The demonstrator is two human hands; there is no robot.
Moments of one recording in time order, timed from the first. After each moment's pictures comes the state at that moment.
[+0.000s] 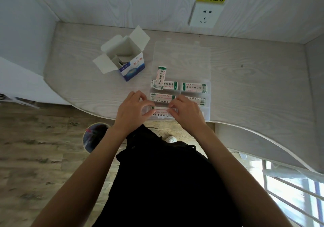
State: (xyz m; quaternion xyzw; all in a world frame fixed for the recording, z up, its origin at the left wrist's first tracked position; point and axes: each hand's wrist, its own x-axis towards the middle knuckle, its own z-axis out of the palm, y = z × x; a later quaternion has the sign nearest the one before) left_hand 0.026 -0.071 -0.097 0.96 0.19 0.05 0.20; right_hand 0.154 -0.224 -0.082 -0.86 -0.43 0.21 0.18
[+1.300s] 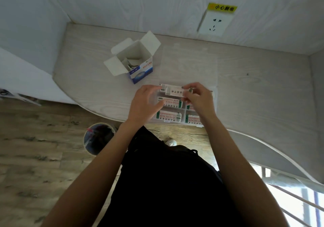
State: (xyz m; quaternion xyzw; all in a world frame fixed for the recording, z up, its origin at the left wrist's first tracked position) left_hand 0.052 -0.066 -0.096 0.86 0.29 0.10 0.41; right_hand 0.187 -0.197 -0.060 -0.81 -0.11 0.32 0.48
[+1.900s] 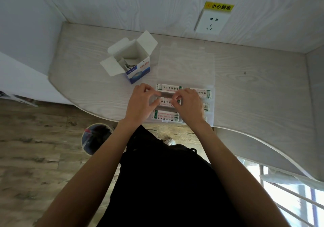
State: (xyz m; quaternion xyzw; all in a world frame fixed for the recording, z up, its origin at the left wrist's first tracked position) left_hand 0.057 -0.061 -0.102 0.91 0.26 0.10 0.29; right_hand 0.167 -0.192 -0.088 -0.90 -0.33 0.16 0.23
